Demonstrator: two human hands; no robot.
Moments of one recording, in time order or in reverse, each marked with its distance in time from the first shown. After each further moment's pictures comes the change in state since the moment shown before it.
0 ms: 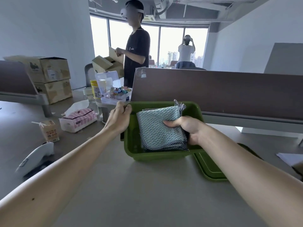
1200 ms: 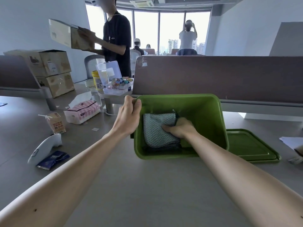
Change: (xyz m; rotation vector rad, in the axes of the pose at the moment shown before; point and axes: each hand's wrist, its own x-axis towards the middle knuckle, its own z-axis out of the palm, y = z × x) left_hand -0.049 0.011 0.005 -0.052 0.009 0.234; right_hand 0.027 0.055 0.012 -0.812 0.350 -0.020
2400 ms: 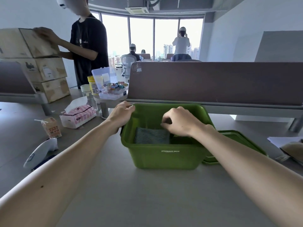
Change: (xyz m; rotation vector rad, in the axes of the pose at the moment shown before) left_hand 0.032 -0.008 -0.007 -0.080 -0.203 -0.373; right_hand -0.053 -0.022 -0.049 -0.508 0.135 -0.605
